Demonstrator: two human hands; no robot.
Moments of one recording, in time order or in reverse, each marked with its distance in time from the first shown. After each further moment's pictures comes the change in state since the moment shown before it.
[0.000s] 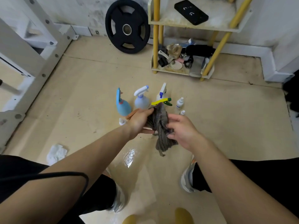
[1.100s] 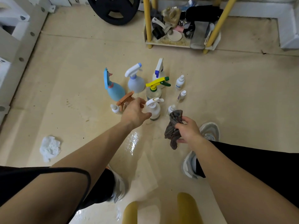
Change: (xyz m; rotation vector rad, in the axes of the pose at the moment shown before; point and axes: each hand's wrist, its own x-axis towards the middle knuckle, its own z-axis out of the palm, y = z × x) left_hand 0.092 -0.076 -0.010 0.833 0.191 0.289; right_hand 0.060 0.107 -0.052 -0.188 0.351 0.293
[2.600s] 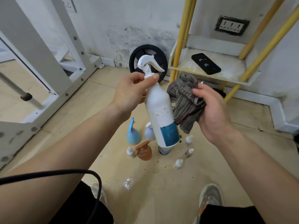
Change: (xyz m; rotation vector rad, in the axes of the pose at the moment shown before) left_hand -0.066 0.144 -0.255 -0.902 0.313 0.298; right_hand -0.183 -0.257 -0.015 0.415 -0.253 -0.825
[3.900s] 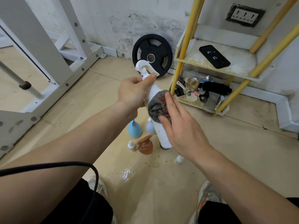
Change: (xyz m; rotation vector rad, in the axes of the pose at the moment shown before) left_hand 0.009 -0.029 0.001 -0.026 0.251 -0.247; right_hand -0.021 0.064 0.023 -1.244 -0.346 -0.348
